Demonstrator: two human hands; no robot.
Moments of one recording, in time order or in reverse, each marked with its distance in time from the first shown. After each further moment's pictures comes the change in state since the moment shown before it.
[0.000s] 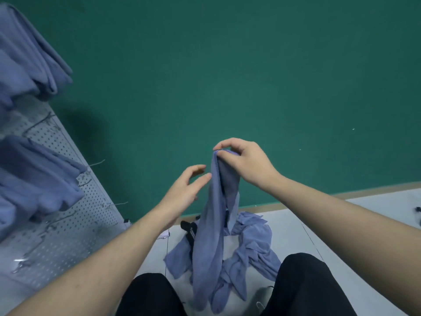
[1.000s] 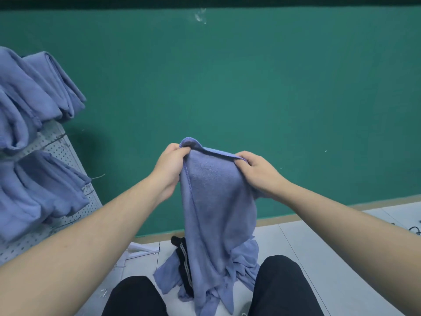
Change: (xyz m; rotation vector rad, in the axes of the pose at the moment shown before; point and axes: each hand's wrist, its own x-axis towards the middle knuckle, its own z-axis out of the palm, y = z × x) left_hand -0.016 0.113 -0.005 -0.253 0.210 -0.010; right_hand -0.042 -0.028 -0.075 -0.117 -0.058 0.143
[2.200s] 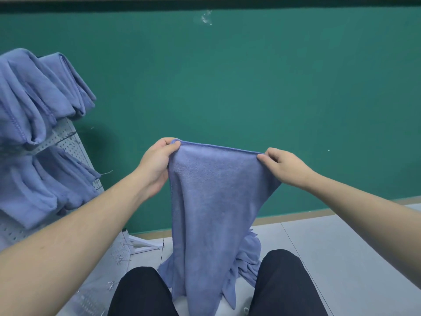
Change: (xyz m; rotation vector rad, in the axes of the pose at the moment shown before) left_hand -0.021 0.011 -0.039 -0.153 -0.043 0.040; right_hand -0.006 0.026 -0.047 -0.337 0.081 -0.035
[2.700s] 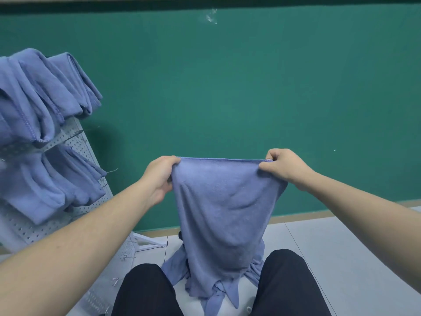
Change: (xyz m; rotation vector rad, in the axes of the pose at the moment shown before) left_hand 0.001 -0.025 -0.007 0.047 0.177 -0.194; right_hand 0.002 -0.019 0.005 0.118 -0.020 0.175
